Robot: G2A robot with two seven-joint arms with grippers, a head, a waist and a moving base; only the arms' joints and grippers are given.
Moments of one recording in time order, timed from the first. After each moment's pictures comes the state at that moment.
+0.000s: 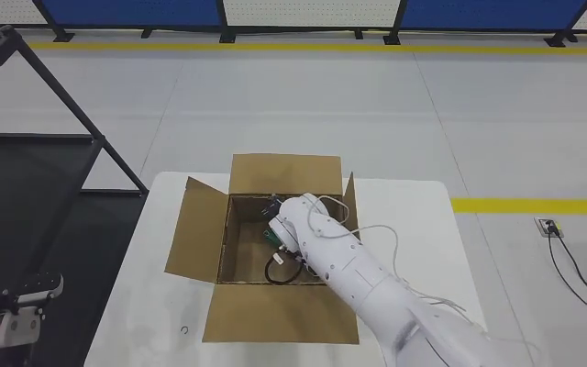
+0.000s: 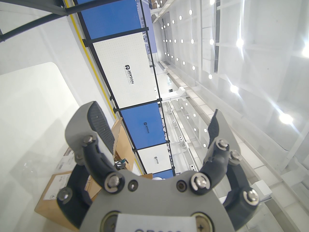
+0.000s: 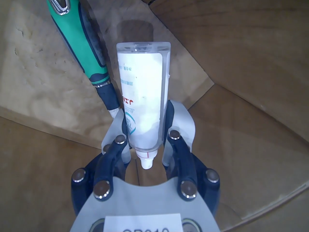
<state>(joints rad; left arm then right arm) 1.87 -1.29 -2.11 -2.31 -0.38 -0.05 0.03 -0.12 -1.83 0.52 -0.45 -1.02 0.03 1.19</state>
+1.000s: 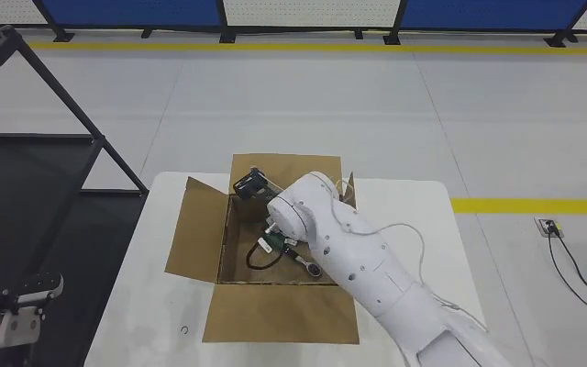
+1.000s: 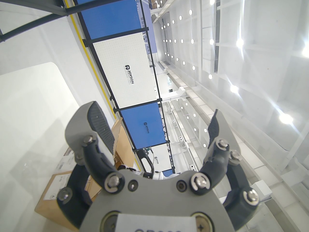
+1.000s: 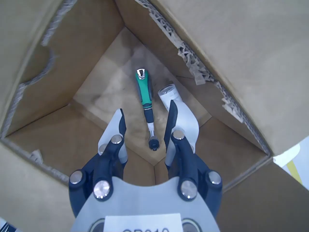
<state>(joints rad) 1.87 -1.29 -2.11 -2.31 -0.38 -0.05 0.03 -0.28 -1.68 0.83 -1.10 -1.09 -0.02 1.33</state>
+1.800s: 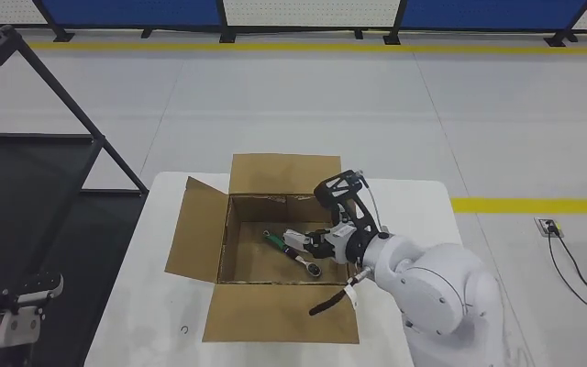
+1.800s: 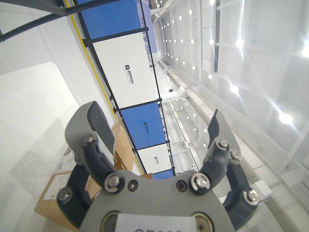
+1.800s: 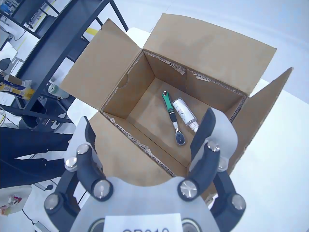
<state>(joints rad) 1.87 -1.29 -2.11 -2.31 -0.38 -0.05 0.03 -0.87 -1.55 1.26 -2.02 -1.04 0.00 1.28</state>
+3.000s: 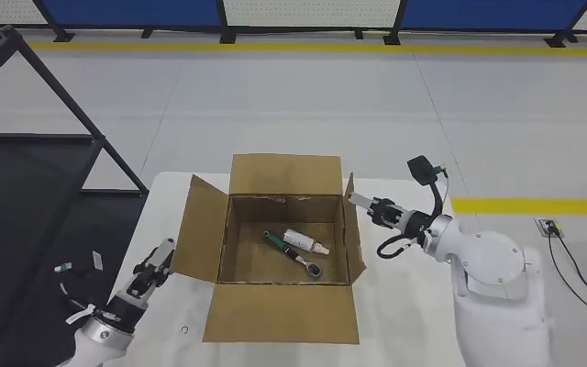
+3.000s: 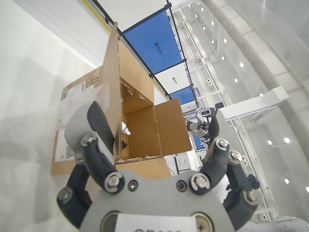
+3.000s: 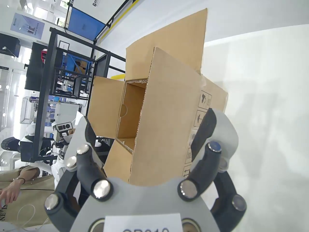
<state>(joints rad) 1.58 -1.24 -1.82 -2.09 -0.01 -0.12 -0.47 -0.86 -1.47 1.60 -1.74 -0.57 0.14 1.15</state>
